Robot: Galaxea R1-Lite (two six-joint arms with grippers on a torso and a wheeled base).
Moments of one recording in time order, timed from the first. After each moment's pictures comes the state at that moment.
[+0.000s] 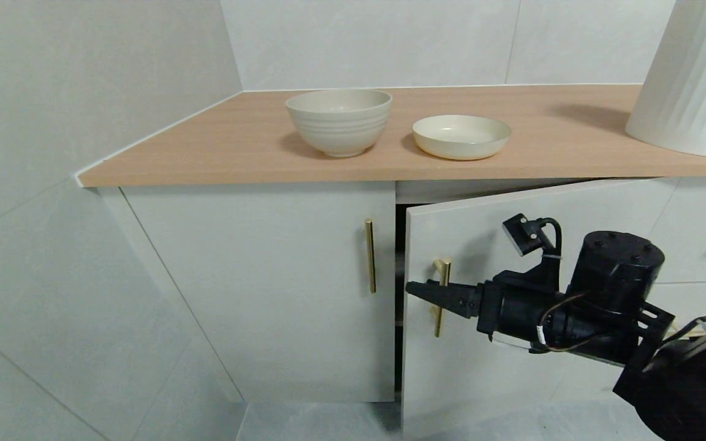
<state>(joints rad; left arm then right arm) -0.01 0.00 0.00 0.00 0.03 0.00 0.60 1.88 -0.59 -1.30 0.57 0.62</state>
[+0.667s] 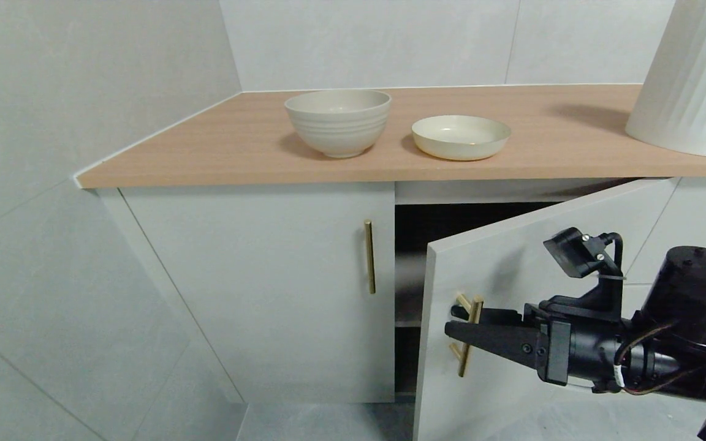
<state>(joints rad) -0.01 0.00 0.00 -0.01 0.03 0.00 0.60 1.70 -0.40 -1.30 0.69 0.61</state>
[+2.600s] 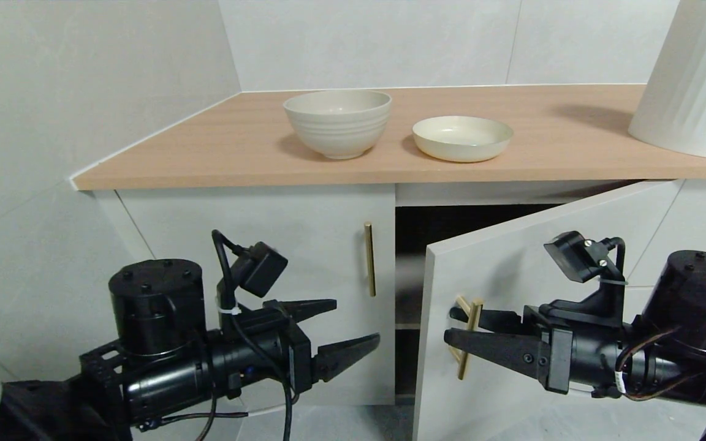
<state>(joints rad) -0.55 1.73 -0.44 -1.04 -0.43 -0.19 0.61 1.72 -0.39 -1.30 0.69 0.58</state>
